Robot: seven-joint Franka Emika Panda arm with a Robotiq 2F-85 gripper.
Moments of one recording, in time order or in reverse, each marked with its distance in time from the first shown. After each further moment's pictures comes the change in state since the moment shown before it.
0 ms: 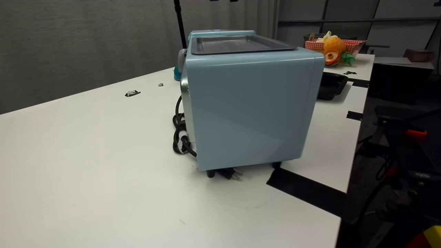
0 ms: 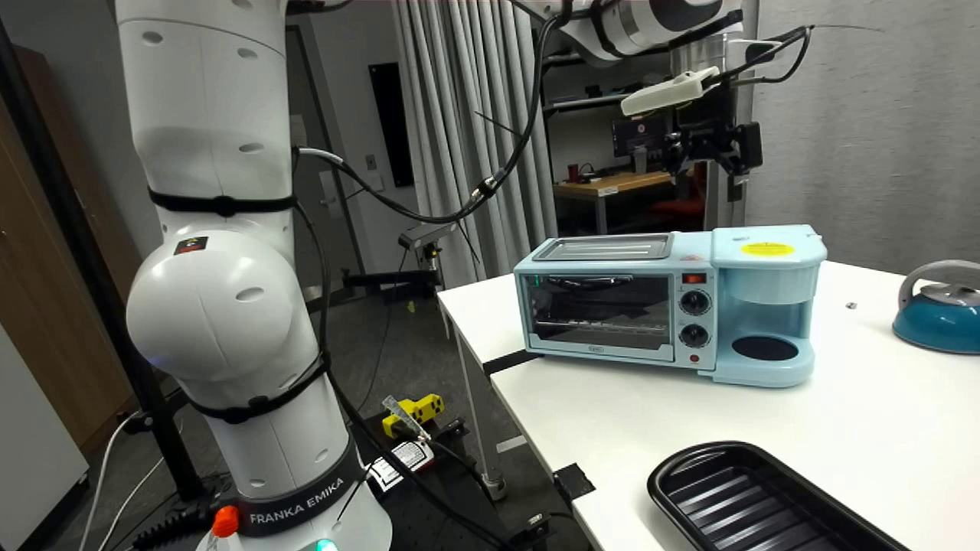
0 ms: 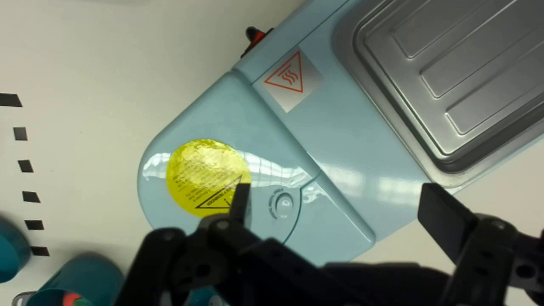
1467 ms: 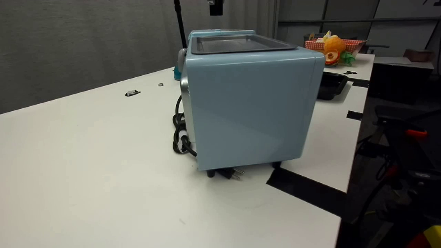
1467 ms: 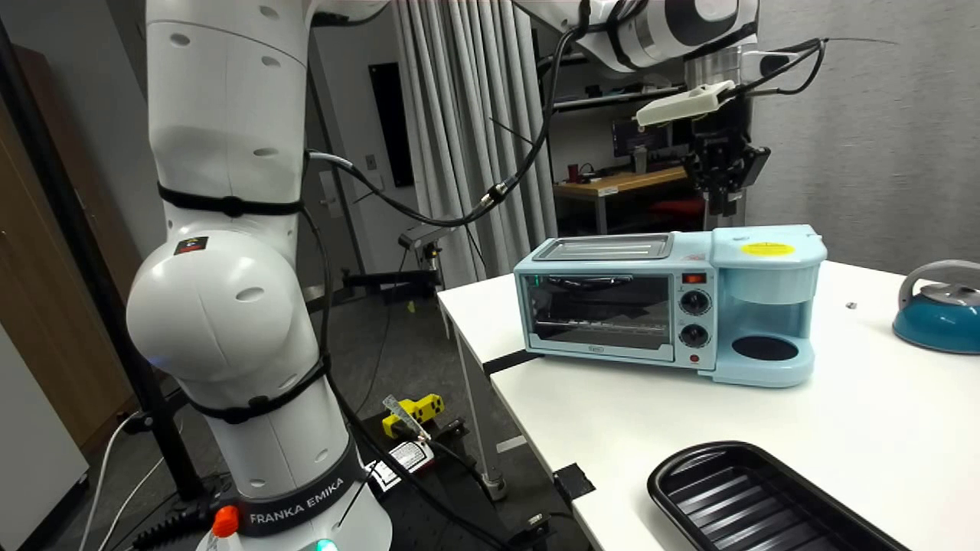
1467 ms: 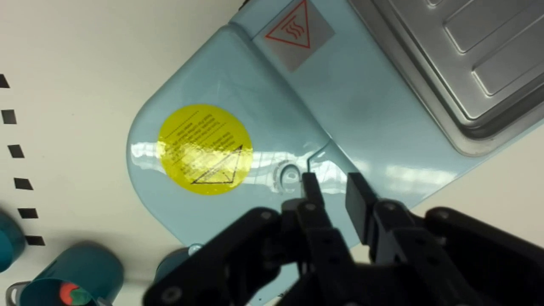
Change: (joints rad) arm 0.000 0.085 -0.009 0.075 0.000 0.031 0.008
